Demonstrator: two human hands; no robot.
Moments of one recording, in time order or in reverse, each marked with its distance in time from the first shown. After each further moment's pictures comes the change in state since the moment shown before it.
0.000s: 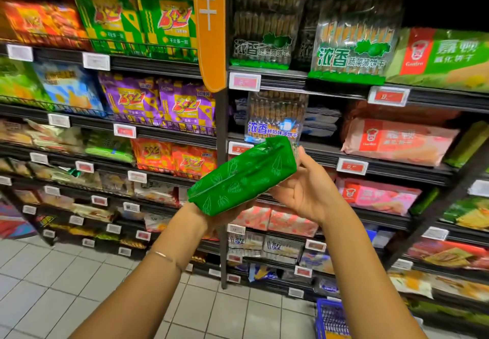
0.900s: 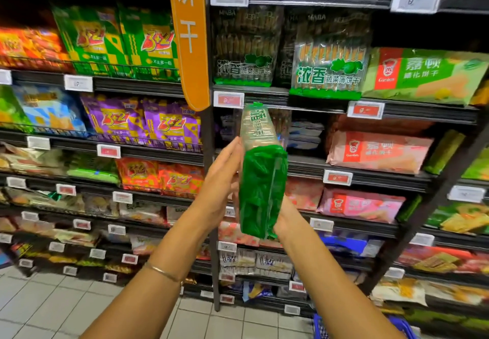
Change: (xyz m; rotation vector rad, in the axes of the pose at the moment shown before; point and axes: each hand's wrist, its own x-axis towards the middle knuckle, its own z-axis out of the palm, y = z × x) left_hand 0.004 0.012 0.058 0.573 -0.181 0.683; right_hand 0.026 0.023 0.036 0.248 -0.195 -0.023
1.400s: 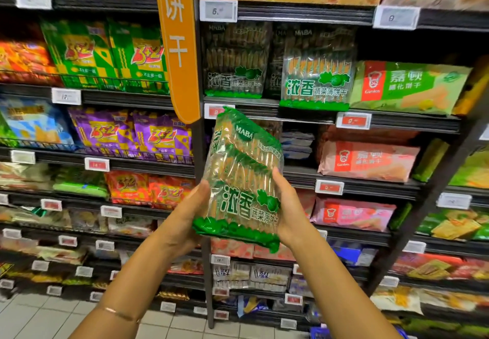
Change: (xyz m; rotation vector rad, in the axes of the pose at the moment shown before) left_hand -0.035 0.007 -0.034 -0.154 -0.147 -0.190; right_hand -0.003 -0.025 -0.028 -0.205 0.335 -0.171
